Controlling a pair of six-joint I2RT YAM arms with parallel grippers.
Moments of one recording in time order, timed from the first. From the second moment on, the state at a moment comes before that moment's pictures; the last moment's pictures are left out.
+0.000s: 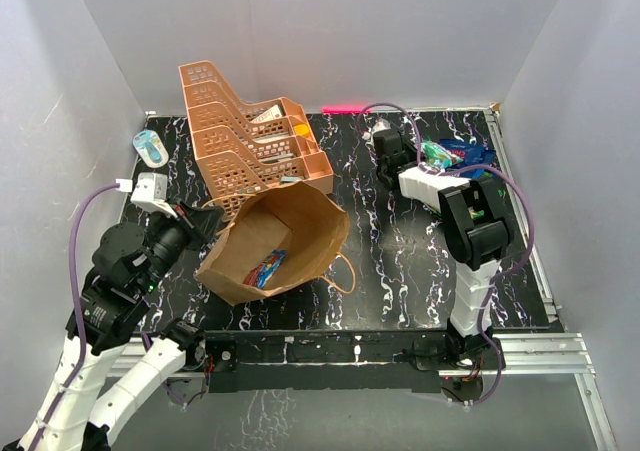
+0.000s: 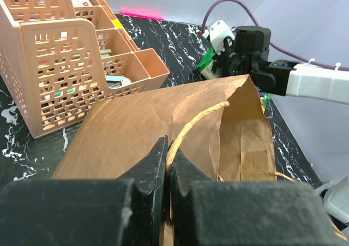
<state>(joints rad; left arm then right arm) -0.48 0.52 0.97 -0.60 -0.05 -0.45 0.33 1.97 1.30 0.04 0.77 -0.72</state>
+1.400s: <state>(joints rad) -0.48 0.58 0.91 -0.43 0.45 -0.47 0.34 0.94 0.92 -0.27 -0.44 -0.03</state>
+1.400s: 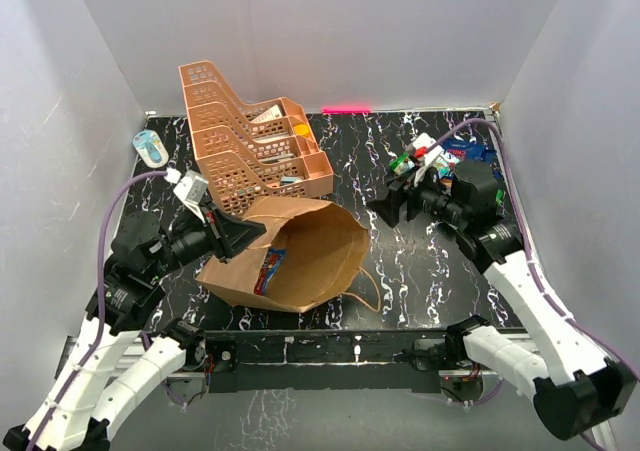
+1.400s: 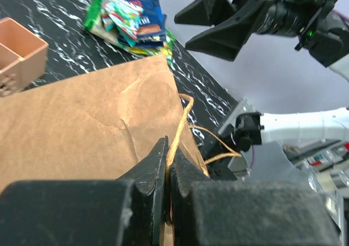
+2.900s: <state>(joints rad) -0.48 0.43 0.61 -0.46 0.46 -0.75 1.37 1.30 0.45 0.65 -0.05 -0.07</state>
